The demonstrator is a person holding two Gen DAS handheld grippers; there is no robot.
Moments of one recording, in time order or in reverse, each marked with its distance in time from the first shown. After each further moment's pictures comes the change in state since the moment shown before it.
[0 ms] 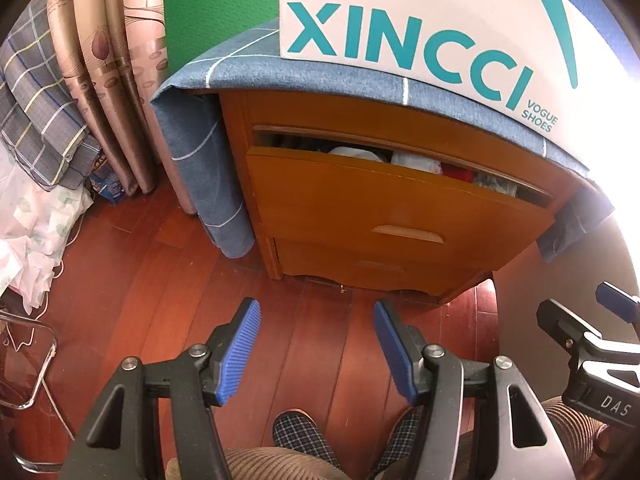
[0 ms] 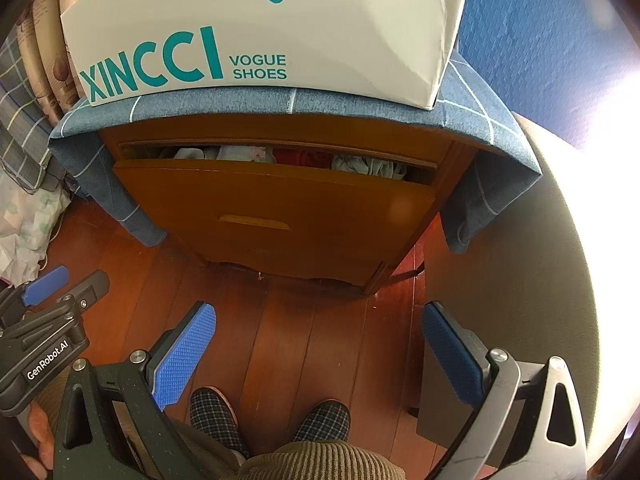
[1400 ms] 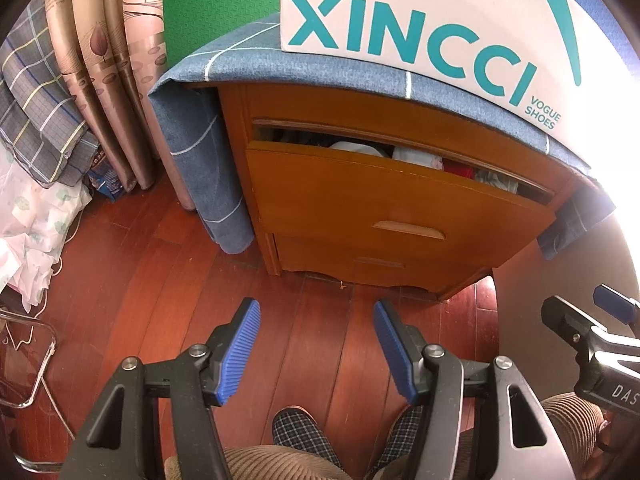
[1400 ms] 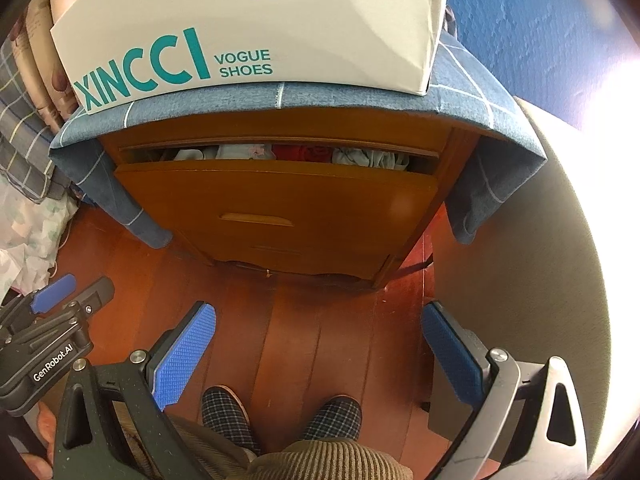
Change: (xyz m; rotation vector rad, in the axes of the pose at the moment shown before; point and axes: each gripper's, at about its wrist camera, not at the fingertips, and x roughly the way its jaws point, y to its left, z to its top) left arm 0.004 0.002 -0.003 -0.002 0.013 -0.009; right arm 0.004 -0.009 -0.003 0.042 0.019 0.044
